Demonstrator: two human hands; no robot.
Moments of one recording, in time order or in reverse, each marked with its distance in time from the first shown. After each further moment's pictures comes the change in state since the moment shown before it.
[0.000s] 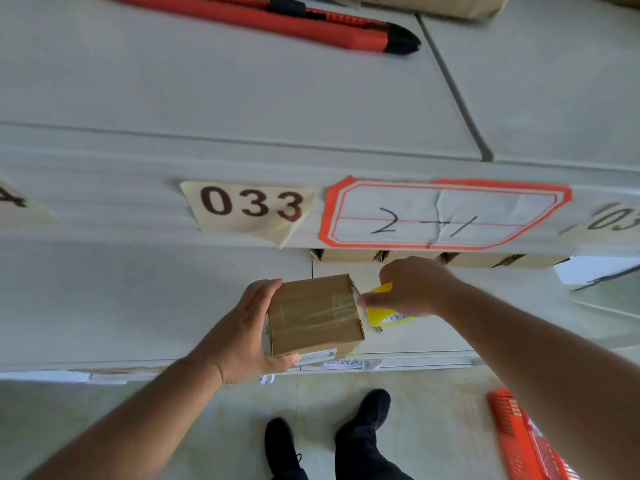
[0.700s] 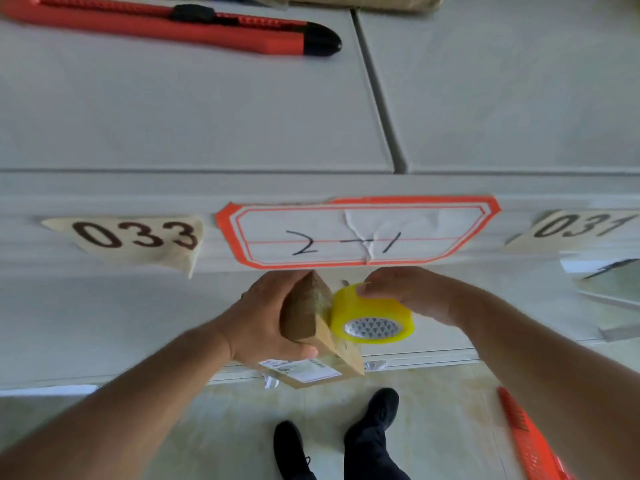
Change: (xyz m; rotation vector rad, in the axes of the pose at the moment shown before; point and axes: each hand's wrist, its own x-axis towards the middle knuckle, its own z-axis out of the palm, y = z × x) left_hand 0.050 0.047 -0.019 -0.056 -0.128 0.132; right_hand -0.013 0.011 0.004 0.935 -0.147 -0.013
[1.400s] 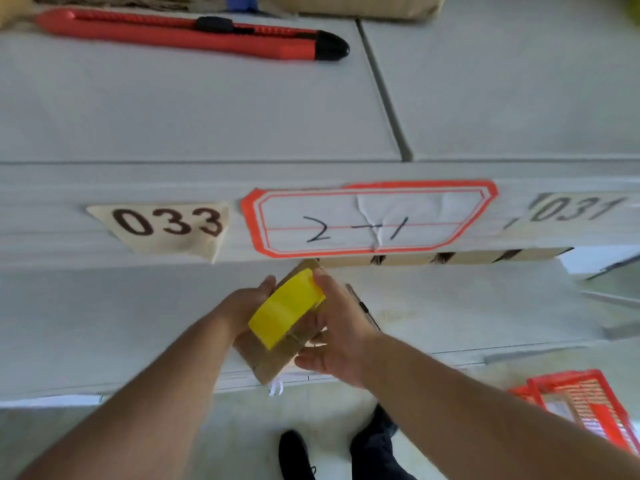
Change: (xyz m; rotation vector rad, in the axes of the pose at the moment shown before) left_hand 0.019 -0.048 0.002 -0.553 0.128 -0.989; right_hand -0.007 -0.046 0.119 0.947 -0.096 0.294
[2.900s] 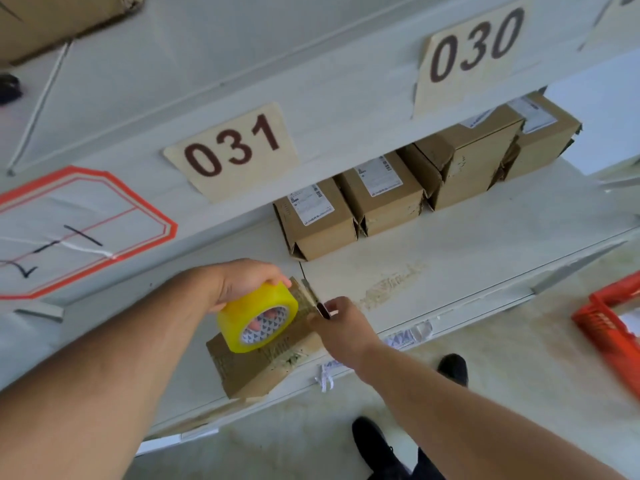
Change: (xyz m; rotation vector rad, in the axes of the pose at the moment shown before) left_hand -0.064 0.116 0.020 0.641 -0.252 -0.021; right_hand 0.042 0.059 -0.057 -0.226 0.189 -0.294
